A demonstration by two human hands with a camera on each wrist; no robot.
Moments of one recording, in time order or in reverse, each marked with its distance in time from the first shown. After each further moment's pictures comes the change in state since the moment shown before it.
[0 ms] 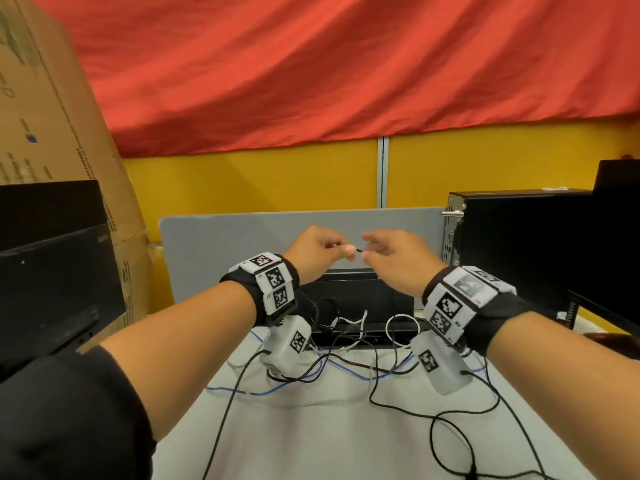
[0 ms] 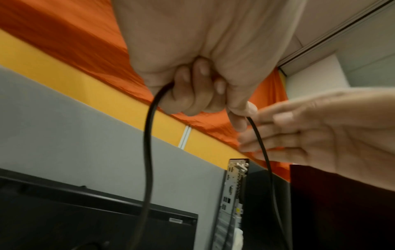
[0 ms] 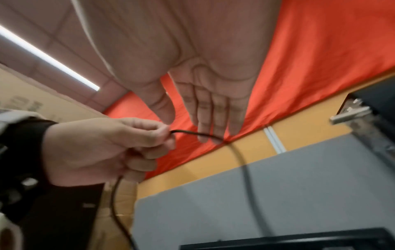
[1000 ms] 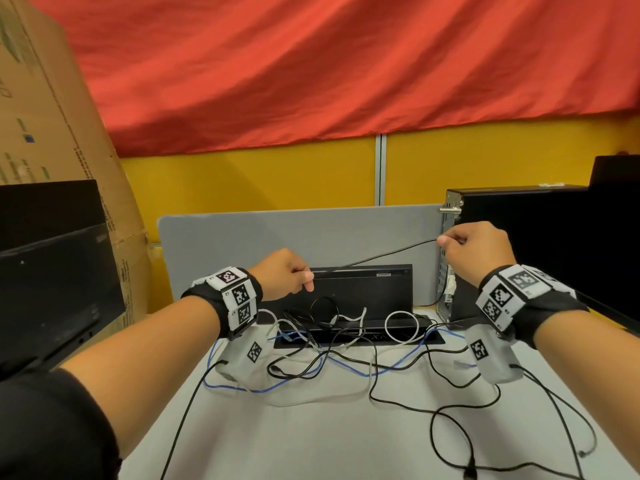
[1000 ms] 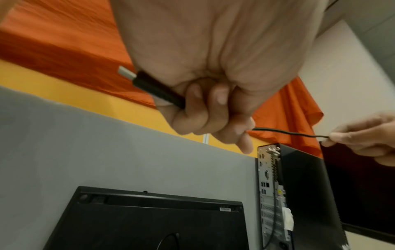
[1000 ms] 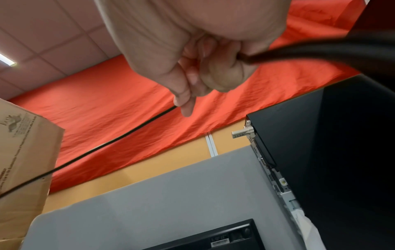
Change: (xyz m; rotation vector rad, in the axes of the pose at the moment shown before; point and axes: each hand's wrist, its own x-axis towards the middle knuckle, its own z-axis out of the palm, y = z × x) left_hand -0.028 -0.042 -0.024 0.258 -0.204 -0.164; right_hand -0.003 0.094 -0.044 -0.151 0.452 0.217
